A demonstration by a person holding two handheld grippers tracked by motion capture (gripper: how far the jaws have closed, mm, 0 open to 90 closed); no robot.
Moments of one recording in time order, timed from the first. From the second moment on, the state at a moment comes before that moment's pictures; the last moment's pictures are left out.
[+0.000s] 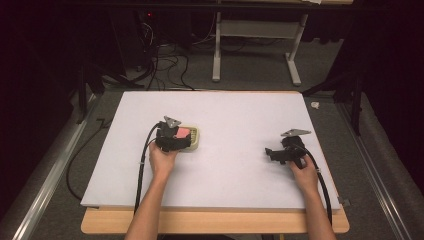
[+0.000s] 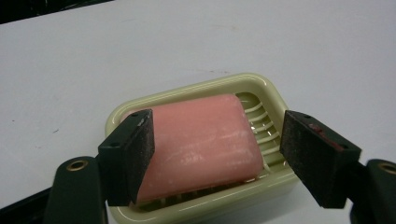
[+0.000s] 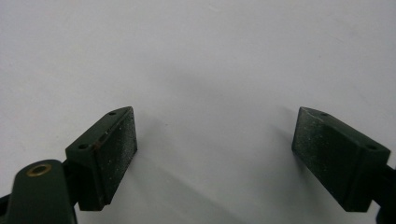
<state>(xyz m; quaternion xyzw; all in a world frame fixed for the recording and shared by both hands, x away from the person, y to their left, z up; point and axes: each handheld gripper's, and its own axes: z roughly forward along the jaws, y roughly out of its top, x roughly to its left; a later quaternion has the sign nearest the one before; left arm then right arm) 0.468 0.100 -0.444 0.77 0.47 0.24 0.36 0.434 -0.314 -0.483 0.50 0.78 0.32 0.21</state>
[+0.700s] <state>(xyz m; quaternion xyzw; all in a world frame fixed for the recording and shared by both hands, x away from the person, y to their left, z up) 0.448 0.110 -0.428 0.78 0.44 0.23 0.39 0.434 -0.314 -0.483 0.50 0.78 0.32 0.21</state>
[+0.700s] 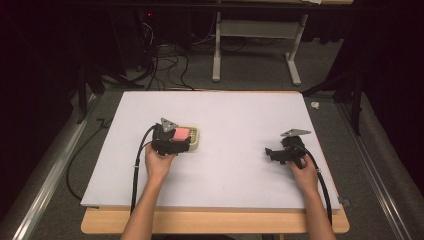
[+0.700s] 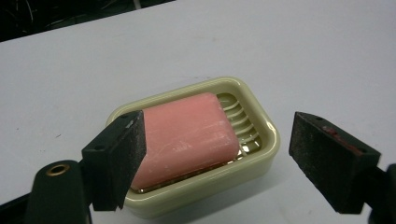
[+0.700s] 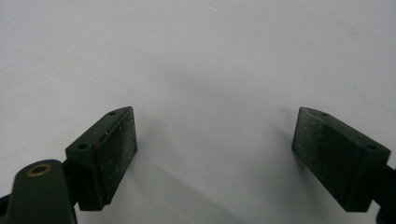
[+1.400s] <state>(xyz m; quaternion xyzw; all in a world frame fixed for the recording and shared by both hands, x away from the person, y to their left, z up) 0.425 0.114 -0.427 0.78 0.42 0.21 0.41 0.434 -0.314 -0.483 0.50 0.78 0.32 0.21</state>
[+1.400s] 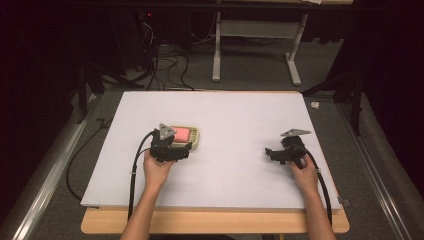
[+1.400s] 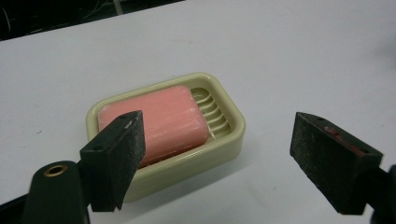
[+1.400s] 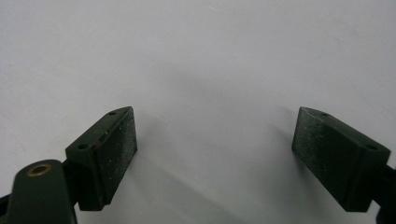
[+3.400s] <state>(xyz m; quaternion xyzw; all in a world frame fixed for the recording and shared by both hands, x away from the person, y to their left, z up) 0.390 0.135 -0.443 0.78 0.41 0.18 0.44 0.434 -0.314 -0.483 0.50 0.78 0.32 0.21</state>
